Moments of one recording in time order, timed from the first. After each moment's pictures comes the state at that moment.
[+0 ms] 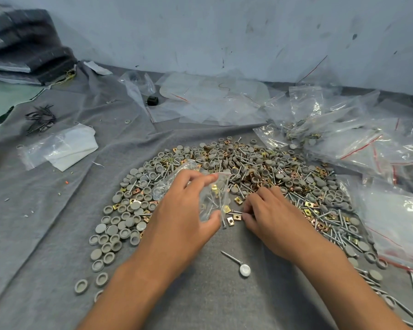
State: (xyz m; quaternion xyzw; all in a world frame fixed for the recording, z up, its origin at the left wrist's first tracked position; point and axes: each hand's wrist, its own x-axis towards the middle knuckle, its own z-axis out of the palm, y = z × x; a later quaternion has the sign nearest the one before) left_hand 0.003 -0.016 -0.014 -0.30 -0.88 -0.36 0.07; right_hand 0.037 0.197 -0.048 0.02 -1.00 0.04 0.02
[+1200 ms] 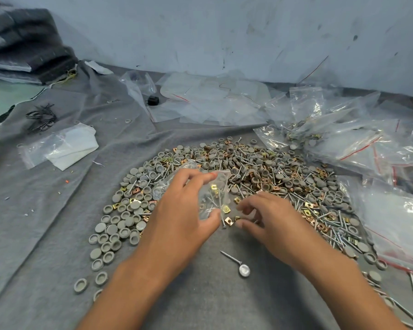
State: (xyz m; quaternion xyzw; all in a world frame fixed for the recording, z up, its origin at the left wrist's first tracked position) left_hand 0.000 -0.016 -0.018 -0.29 -0.87 -0.38 0.09; right_hand 0.047 0.194 -0.038 0.01 -0.98 0.20 0.03
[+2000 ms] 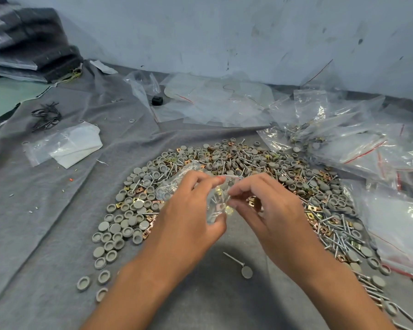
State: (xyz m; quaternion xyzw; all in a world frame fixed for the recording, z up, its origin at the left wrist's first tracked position) left_hand 0.000 -0.013 -0.019 -0.29 -0.87 -0.38 0.08; right_hand 0.051 0.159 -0.008 0.13 -0.90 0.31 0.27
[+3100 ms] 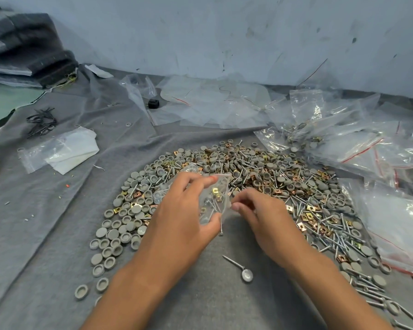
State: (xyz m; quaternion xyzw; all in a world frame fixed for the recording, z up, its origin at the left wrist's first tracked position) left_hand -0.001 -0.018 -0.015 -0.29 -0.88 -0.38 0.08; right_hand 0.031 0.176 -0.045 -0.02 -0.94 0.33 0.11
